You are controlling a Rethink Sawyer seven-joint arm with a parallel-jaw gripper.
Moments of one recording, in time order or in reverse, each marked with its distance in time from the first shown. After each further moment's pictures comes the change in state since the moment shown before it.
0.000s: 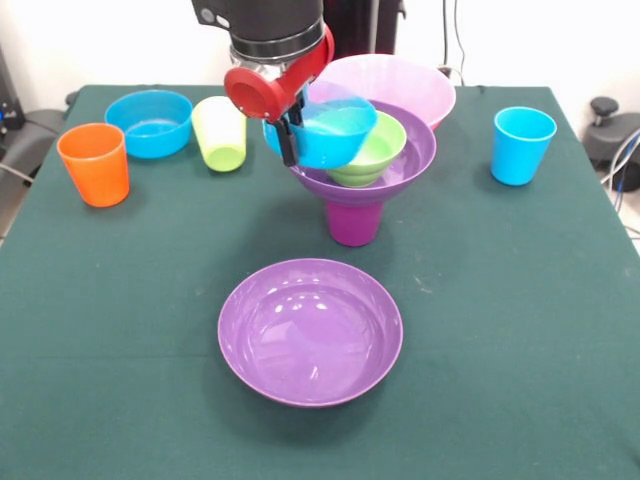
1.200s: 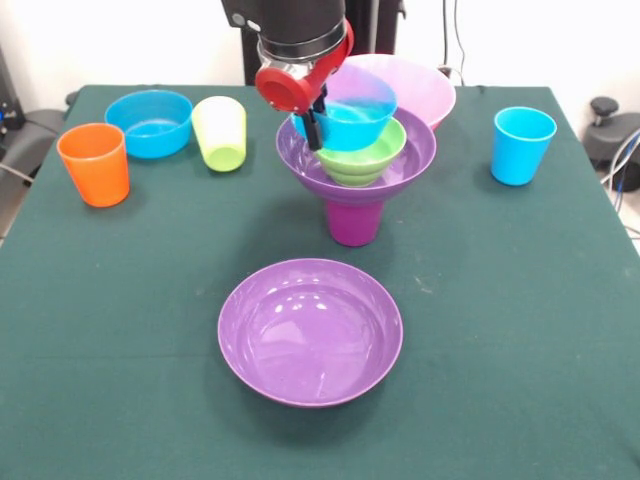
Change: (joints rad) arm 0.000 -0.002 0.000 0.093 0.005 0.000 0.000
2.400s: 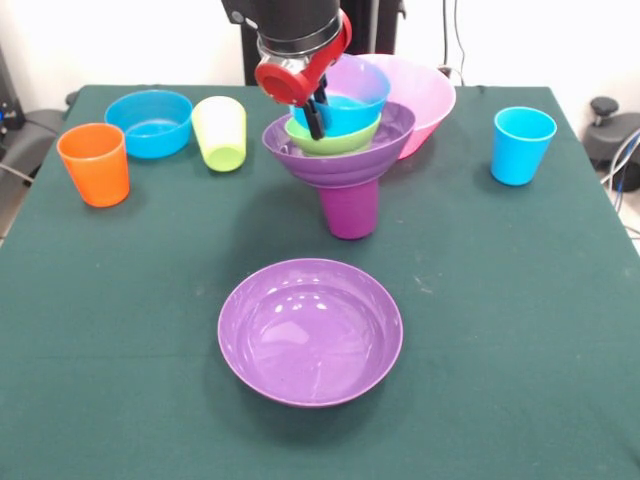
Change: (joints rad) arm -0.034 0.000 0.005 0.058 0.034 -0.019 0.000
